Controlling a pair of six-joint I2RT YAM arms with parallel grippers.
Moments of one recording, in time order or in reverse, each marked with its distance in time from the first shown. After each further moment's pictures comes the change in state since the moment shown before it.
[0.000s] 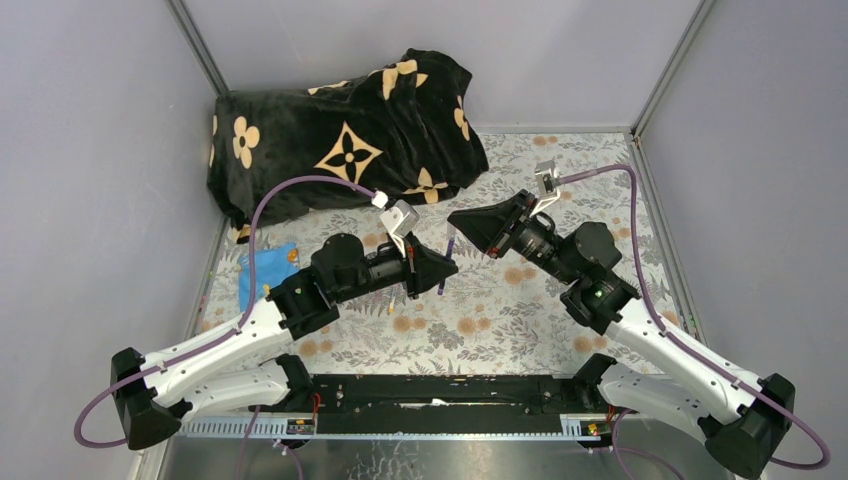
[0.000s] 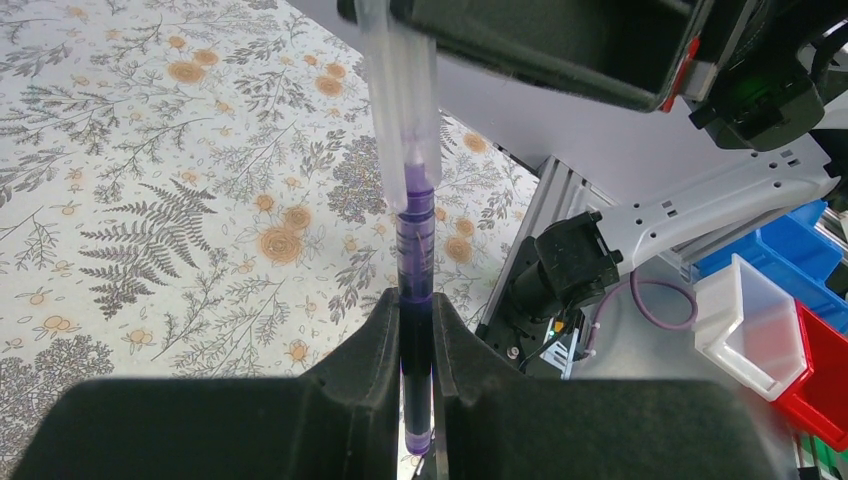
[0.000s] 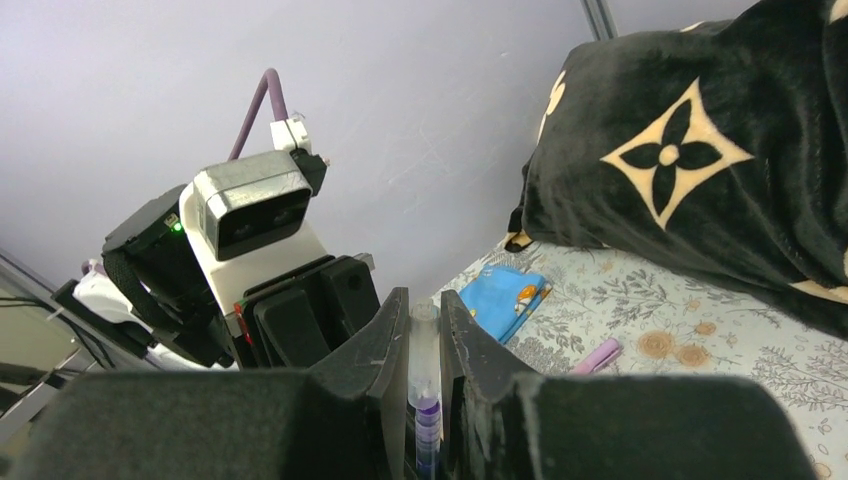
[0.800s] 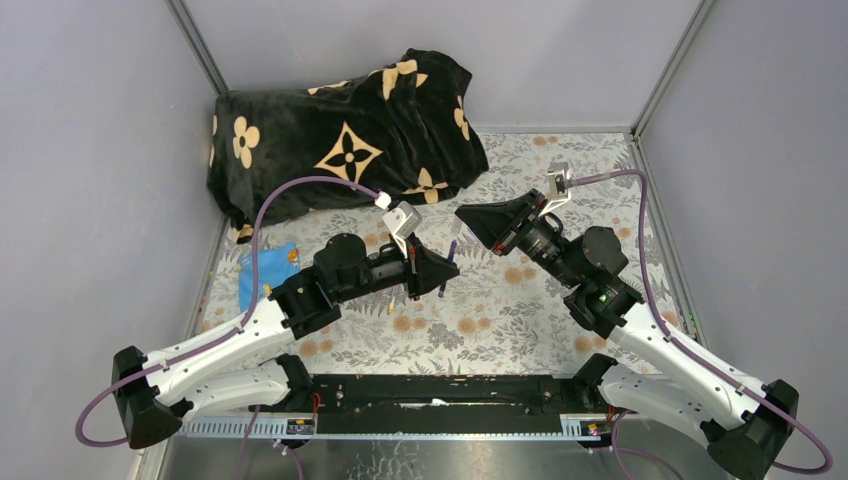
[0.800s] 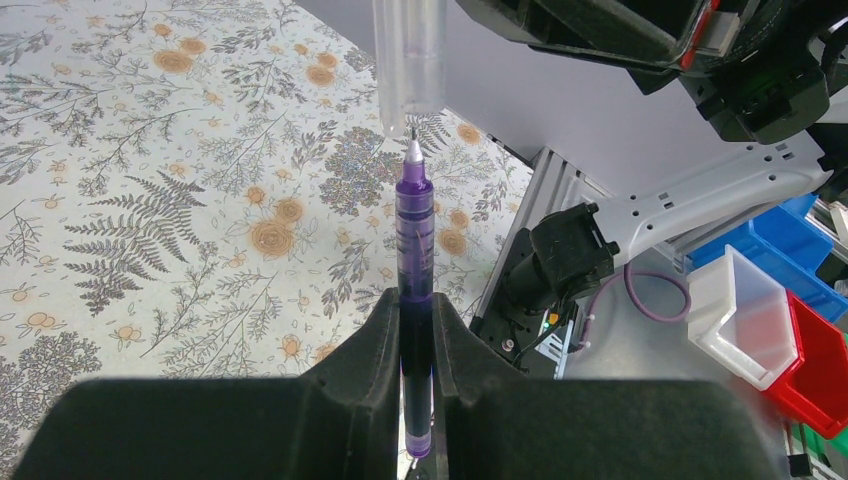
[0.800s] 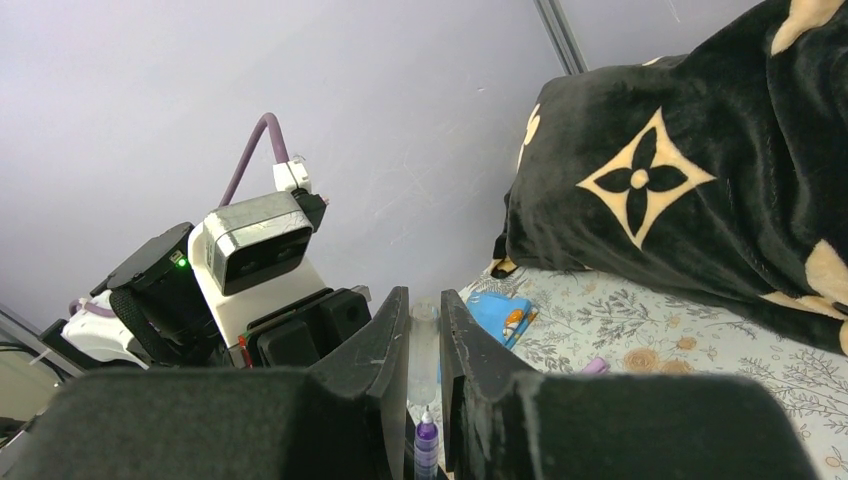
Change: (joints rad) left arm 0.001 0.010 -0.005 0.004 0.029 -0.007; right arm 0.000 -0.027 -0.016 0.017 0.073 0.008
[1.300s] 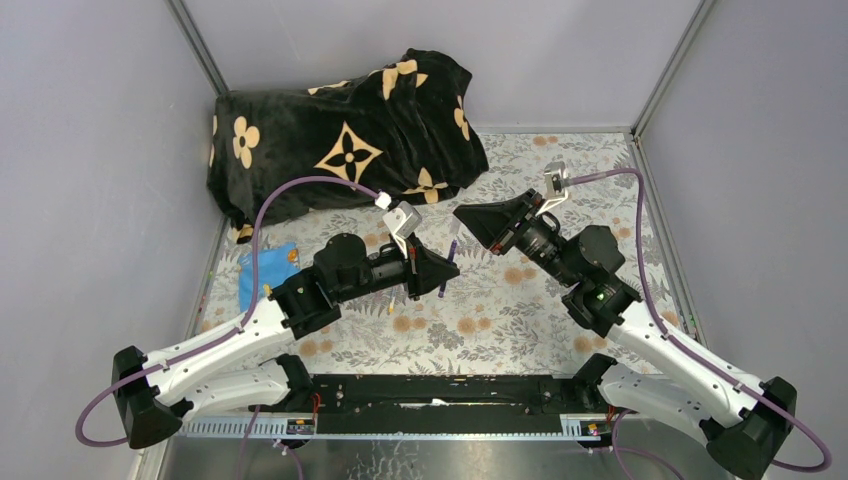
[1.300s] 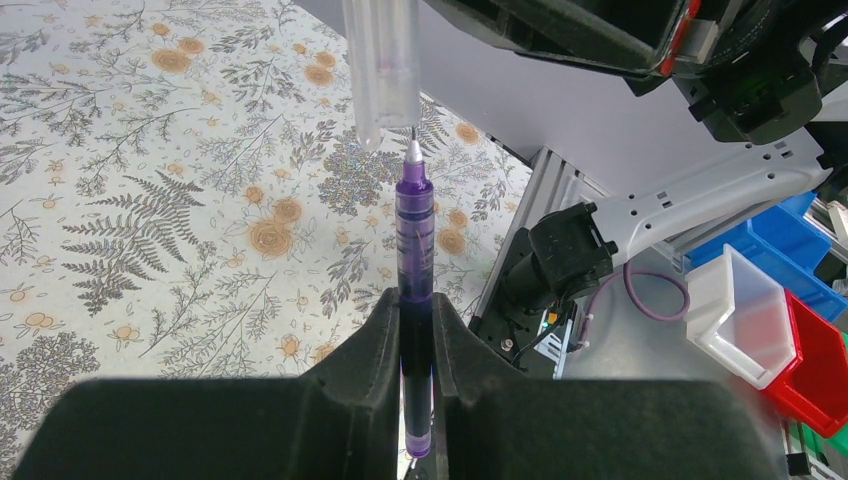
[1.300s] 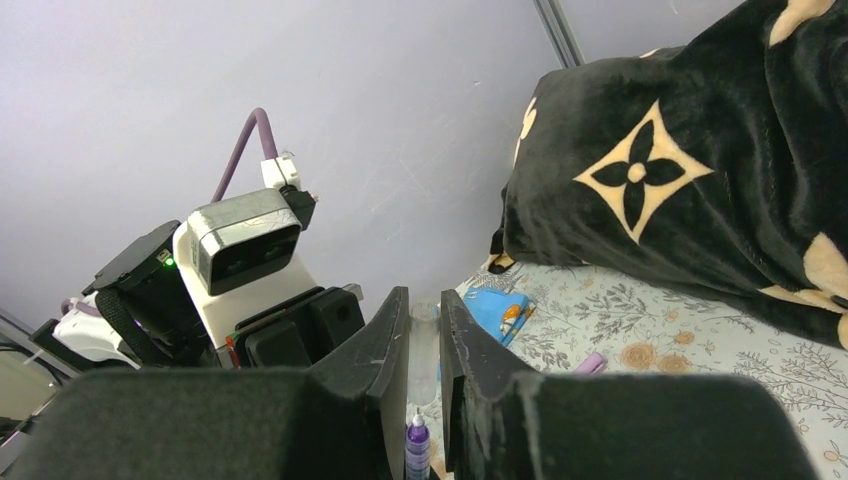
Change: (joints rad) left arm 0.000 0.000 0.000 0.000 0.005 -0.002; right arm 0.000 0.018 0.000 0.000 0.000 0.000
